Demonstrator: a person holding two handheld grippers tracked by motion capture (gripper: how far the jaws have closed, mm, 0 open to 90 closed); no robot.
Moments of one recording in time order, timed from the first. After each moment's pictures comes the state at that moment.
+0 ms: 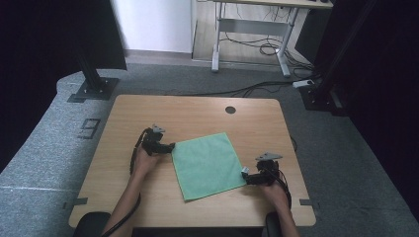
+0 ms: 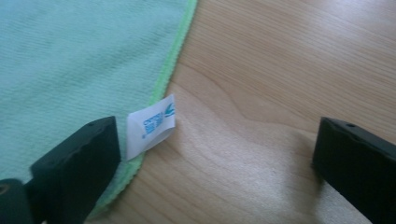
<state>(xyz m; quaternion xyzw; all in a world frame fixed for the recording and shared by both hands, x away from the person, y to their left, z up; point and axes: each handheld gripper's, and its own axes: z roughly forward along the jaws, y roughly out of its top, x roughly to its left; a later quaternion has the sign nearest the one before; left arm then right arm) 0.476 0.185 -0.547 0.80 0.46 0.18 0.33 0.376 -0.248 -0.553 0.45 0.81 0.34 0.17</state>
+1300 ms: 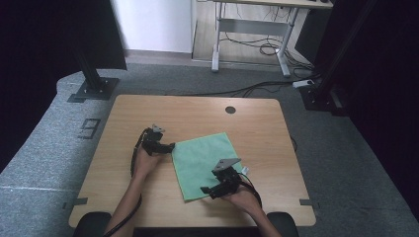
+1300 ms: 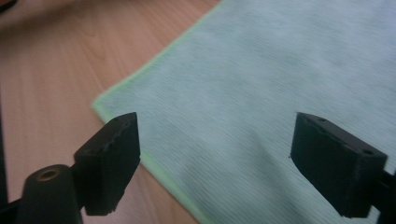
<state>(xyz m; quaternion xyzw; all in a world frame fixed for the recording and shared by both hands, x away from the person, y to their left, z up) 0.476 0.185 -0.547 0.80 0.47 0.18 0.33 0.340 -0.115 -0.521 0.26 0.88 0.40 0.05</state>
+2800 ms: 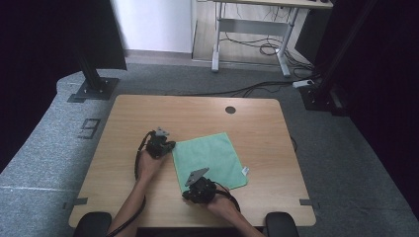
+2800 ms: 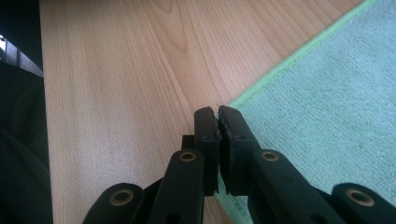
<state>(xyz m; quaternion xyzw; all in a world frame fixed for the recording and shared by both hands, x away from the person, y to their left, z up) 0.464 0.174 -0.545 0.81 0.43 0.14 0.37 0.317 -0.043 -0.535 0.17 0.92 0.35 0.02</state>
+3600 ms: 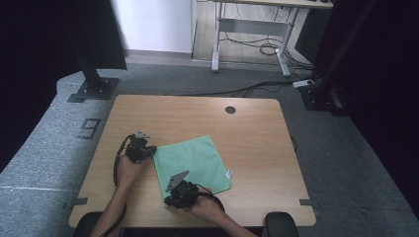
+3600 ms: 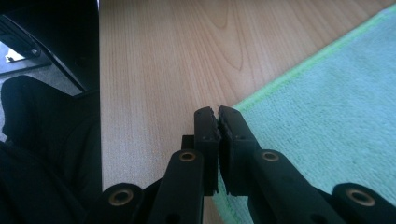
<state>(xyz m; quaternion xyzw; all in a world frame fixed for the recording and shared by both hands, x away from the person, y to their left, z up) 0.436 0.231 -0.530 0.81 0.47 0.14 0.33 0.305 0.008 -0.527 0.11 0.93 0.36 -0.01</state>
